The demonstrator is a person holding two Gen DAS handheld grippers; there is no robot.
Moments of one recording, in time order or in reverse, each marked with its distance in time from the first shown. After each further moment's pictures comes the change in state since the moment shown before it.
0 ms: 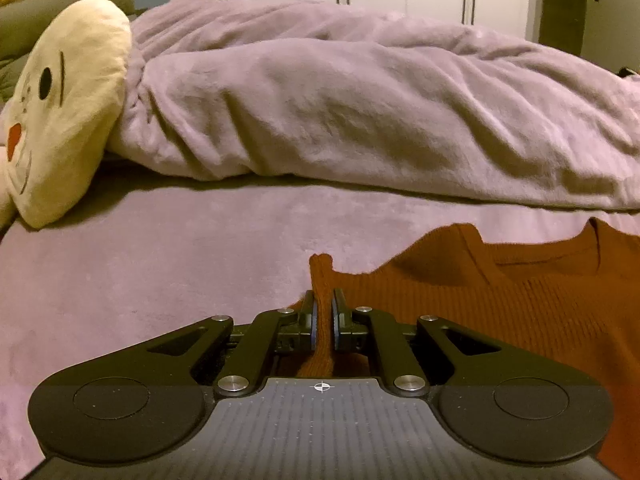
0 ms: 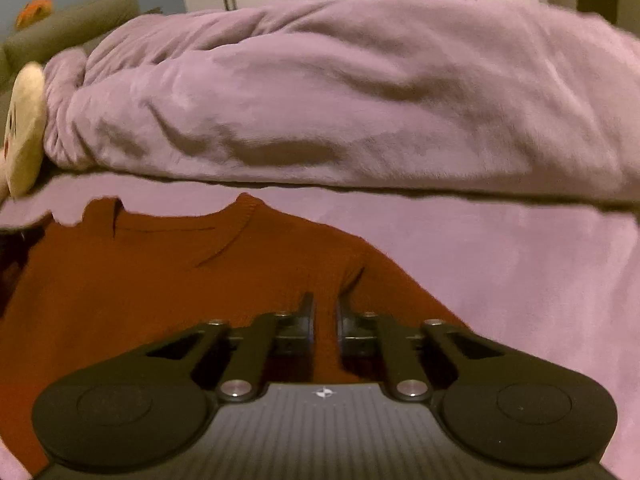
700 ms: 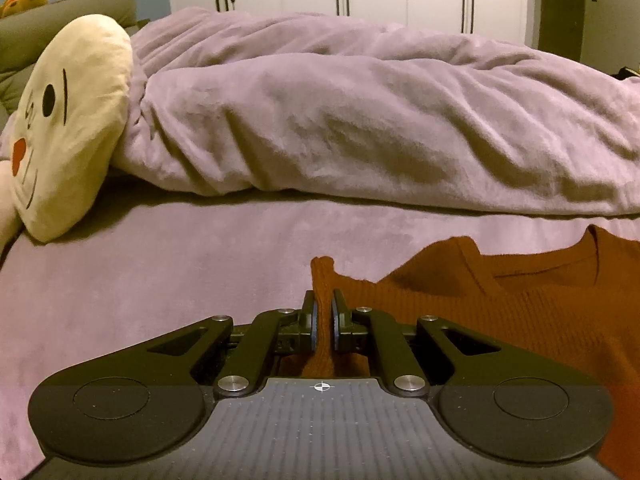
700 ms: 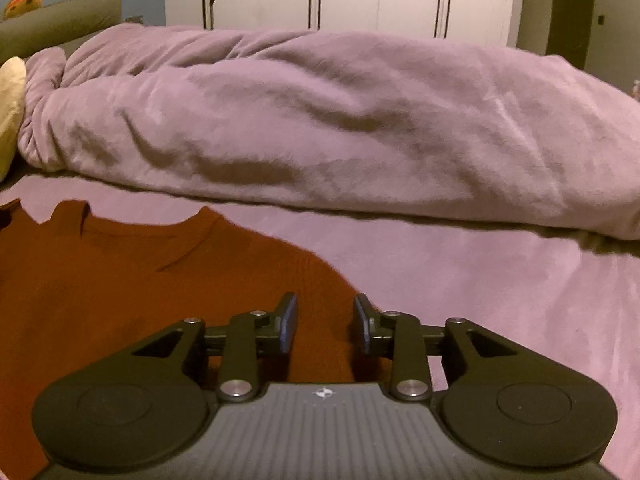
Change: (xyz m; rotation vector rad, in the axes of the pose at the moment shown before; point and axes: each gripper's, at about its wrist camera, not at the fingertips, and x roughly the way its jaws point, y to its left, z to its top) left arm -0.003 -0.003 0.005 0.026 -0.017 0.005; right arm -0.015 -0.009 -0.008 -0.017 -0.070 -0.127
